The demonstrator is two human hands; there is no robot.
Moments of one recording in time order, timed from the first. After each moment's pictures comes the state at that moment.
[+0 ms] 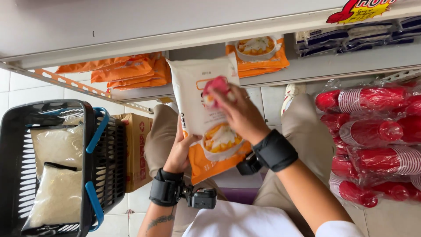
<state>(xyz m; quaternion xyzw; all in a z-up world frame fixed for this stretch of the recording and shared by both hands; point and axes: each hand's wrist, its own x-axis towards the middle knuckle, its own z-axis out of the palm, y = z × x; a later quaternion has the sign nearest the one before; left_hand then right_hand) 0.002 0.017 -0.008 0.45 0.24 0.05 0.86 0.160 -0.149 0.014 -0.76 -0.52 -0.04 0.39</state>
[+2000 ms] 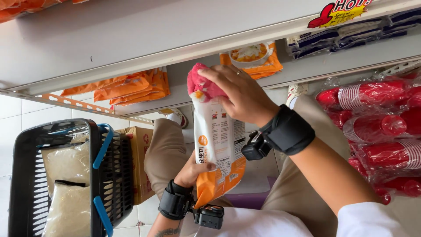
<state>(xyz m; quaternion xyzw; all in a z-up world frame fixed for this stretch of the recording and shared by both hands) -0.018 0.003 -0.032 0.49 0.14 -0.15 0.85 0.220 -0.150 0.083 -0.72 -0.52 -0.07 0.45</state>
